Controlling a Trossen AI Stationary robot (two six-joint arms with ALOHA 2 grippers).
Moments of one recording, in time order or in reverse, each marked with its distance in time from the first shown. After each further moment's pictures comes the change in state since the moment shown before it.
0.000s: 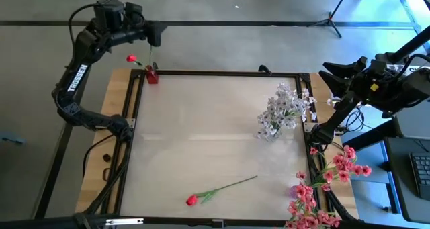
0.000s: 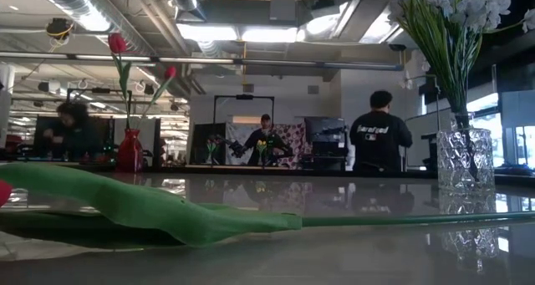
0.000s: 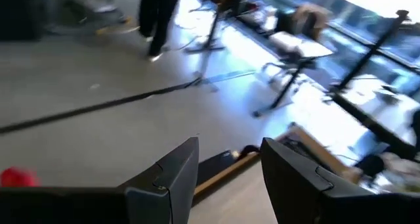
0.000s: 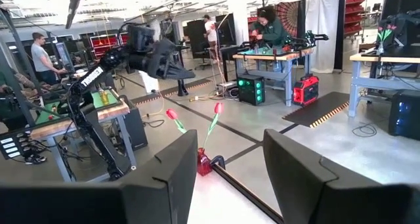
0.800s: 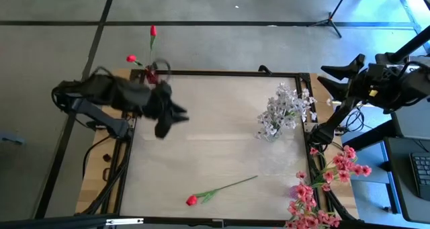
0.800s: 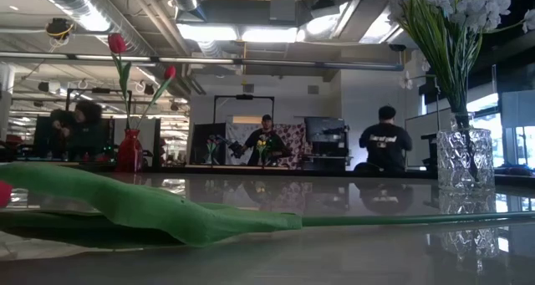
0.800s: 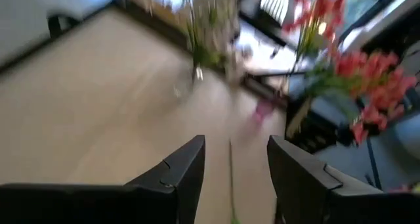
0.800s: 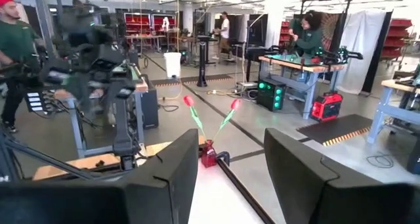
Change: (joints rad) left arm -1.140 0.019 0.000 -0.186 -0.385 -0.400; right arm 0.000 -0.034 0.000 -0.098 -0.140 -0.108
